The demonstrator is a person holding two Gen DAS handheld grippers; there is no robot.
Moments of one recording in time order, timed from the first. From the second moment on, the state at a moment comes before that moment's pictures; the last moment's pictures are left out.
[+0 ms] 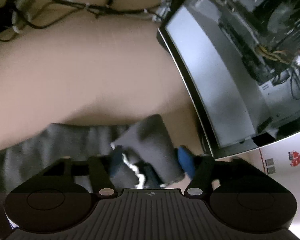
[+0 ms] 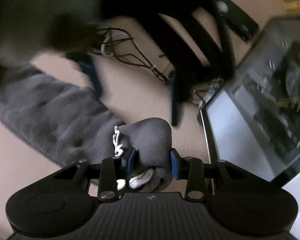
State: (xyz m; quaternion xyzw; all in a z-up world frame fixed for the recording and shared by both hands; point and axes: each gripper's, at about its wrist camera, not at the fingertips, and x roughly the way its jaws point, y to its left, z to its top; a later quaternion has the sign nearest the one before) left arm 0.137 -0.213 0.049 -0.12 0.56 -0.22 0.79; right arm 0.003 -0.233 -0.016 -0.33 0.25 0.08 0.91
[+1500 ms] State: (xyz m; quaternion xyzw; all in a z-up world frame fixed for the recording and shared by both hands) left arm 0.110 -0.142 0.012 -0.12 0.56 -0.11 0.81; right arm 0.058 -0.328 -0.003 0.24 0.42 0.18 0.86
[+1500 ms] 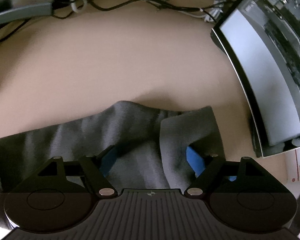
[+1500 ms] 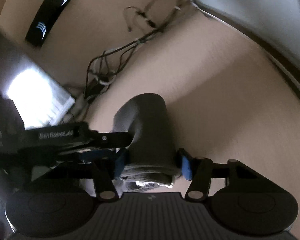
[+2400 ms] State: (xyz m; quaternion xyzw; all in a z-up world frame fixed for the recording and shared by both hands) left arm 0.110 -0.090 0.024 -0.16 0.53 -0.07 0.83; right arm 0.012 -0.226 0.039 -0.12 0.32 0.25 0.90
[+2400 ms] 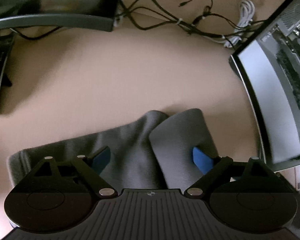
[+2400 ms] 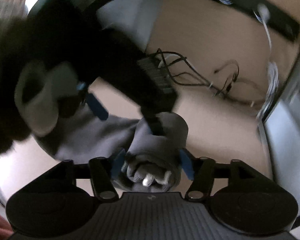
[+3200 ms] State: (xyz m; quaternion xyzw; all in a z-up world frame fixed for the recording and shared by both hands) left arm 0.039 0.019 0.028 -0.26 0.50 -0.03 0.83; right arm 0.063 -0.275 0.011 0.18 0.41 0.25 0.86
